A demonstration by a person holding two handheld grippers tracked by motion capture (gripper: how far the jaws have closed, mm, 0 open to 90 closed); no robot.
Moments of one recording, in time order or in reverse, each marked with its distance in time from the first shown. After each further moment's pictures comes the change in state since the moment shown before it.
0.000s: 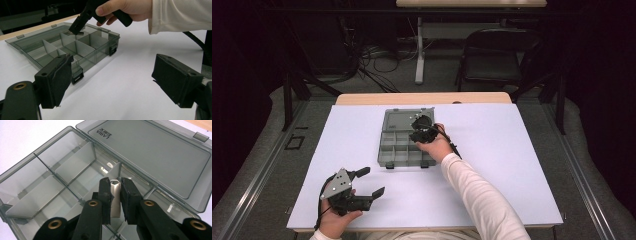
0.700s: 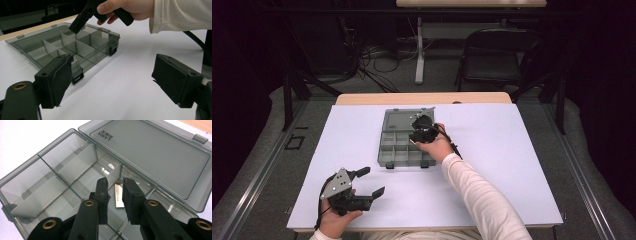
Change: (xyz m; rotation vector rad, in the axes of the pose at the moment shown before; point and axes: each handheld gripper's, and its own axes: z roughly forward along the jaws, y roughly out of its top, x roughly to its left) left arm 0.001 0.000 0.000 0.002 0.001 0.002; right arm 0.000 0.000 -0.004 -0.022 0.008 -0.004
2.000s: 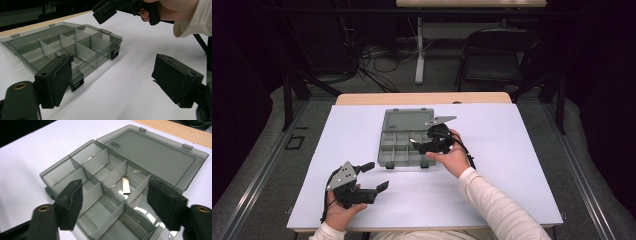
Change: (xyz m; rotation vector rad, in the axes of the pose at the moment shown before) left arm 0.010 0.004 0.017 0.002 -0.018 -0.030; right arm 0.002 -0.035 -0.058 -0.162 0.076 0.004
